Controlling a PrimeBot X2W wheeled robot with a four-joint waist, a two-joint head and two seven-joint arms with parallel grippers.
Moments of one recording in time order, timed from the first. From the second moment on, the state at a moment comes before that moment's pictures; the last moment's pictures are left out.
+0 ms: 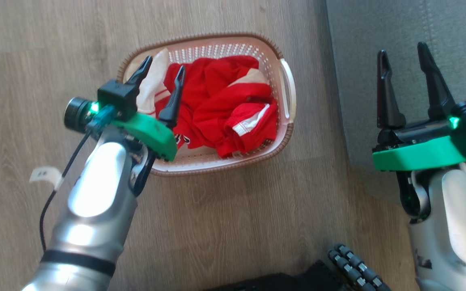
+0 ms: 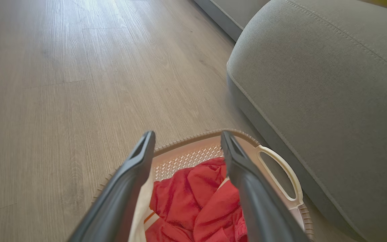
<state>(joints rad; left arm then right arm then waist) -0.67 0.06 -0.35 0.65 -0.18 -0.12 -0.25 -0.35 -0.06 0.00 0.06 0.13 0.12 -0.25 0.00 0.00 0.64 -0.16</state>
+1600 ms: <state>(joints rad) -1.14 0.06 -0.69 1.29 -0.11 -0.03 0.06 -0.49 -0.06 0.06 -0.01 0.22 0.12 -0.26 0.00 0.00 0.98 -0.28</state>
